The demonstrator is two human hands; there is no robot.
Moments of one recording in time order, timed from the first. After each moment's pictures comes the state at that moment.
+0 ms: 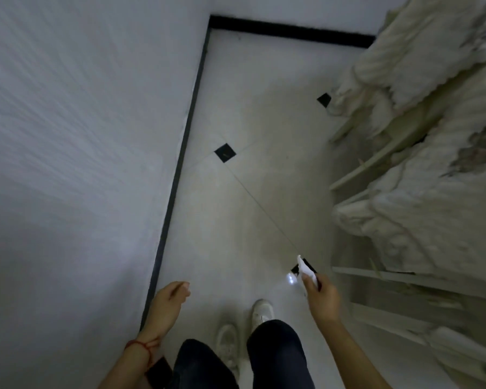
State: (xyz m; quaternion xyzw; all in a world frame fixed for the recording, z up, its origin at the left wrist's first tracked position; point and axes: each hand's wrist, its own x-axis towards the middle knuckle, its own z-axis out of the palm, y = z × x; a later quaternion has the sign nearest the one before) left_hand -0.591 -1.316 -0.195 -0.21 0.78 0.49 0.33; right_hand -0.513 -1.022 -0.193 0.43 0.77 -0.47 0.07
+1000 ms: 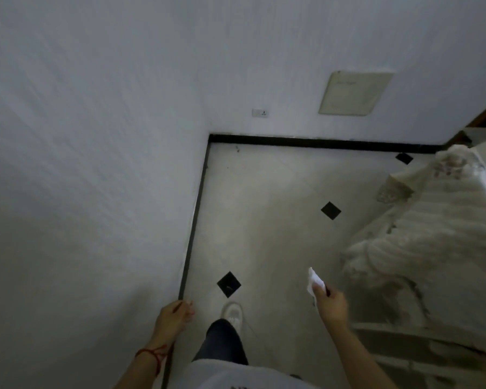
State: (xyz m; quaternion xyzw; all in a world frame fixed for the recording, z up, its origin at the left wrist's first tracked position) left_hand -1.127 -1.169 -0.135 -0.25 0.76 0.51 0.32; right_hand -1.042 -0.853 -0.127 0.46 0.72 -0.52 0.02
